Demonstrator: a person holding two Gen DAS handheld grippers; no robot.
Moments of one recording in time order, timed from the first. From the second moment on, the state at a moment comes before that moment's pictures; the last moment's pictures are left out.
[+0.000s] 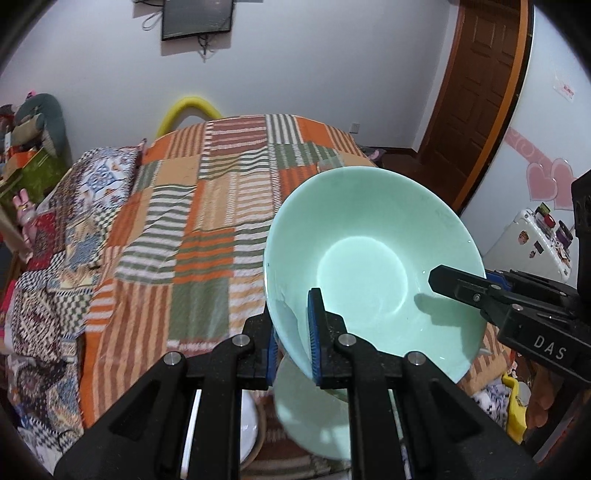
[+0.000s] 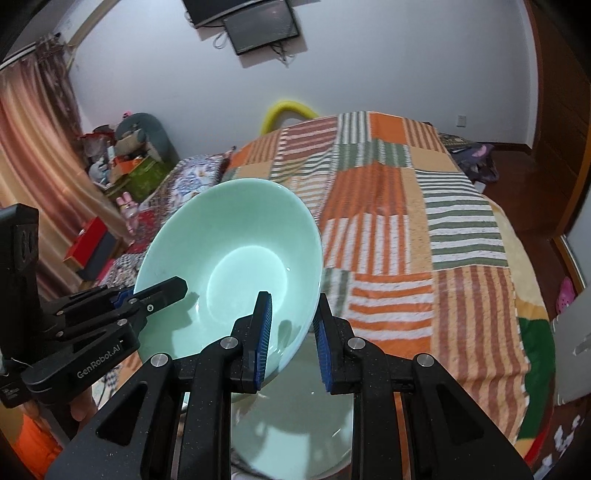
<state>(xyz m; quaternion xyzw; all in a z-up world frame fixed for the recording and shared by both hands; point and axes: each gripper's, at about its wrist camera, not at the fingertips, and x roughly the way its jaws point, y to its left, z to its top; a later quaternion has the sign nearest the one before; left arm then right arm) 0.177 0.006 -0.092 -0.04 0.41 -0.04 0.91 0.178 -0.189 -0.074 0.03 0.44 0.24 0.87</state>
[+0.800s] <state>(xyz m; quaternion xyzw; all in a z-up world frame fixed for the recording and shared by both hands) 0.085 0.105 -0.101 -0.08 0.42 0.05 0.90 0.131 -0.088 -0.102 0.01 0.46 0.34 0.82</state>
